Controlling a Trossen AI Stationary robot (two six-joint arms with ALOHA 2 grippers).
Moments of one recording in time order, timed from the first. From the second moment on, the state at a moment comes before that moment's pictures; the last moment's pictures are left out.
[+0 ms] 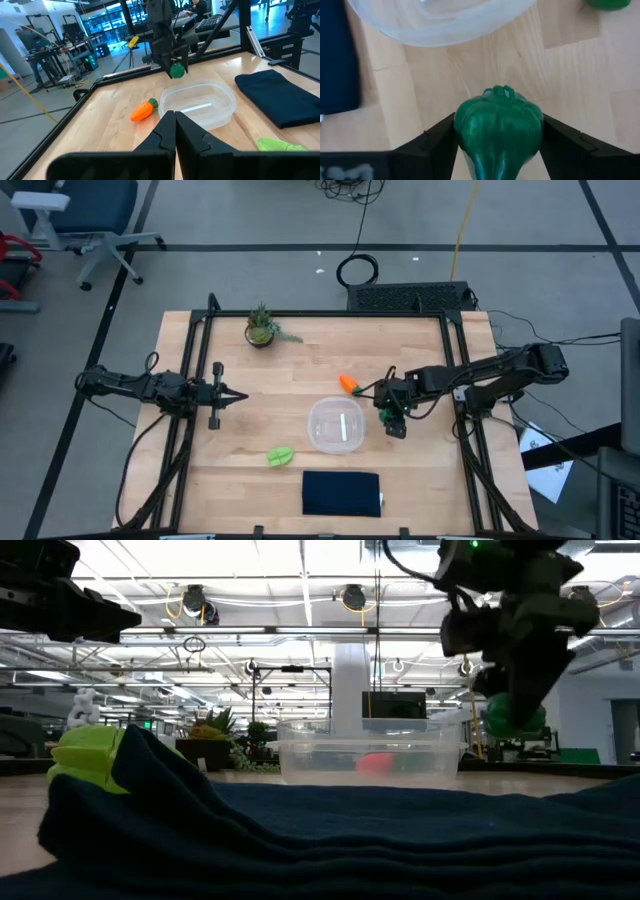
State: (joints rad) left arm -0.20 0.05 0.10 -0.13 -0.19 0.23; right arm 0.05 1.37 0.79 -0.68 -0.14 0.30
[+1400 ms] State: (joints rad) left arm -0.20 0.05 0.10 -0.12 -0.19 0.23; right arm 0.09 1.44 1.26 -1.14 -0.14 0.28
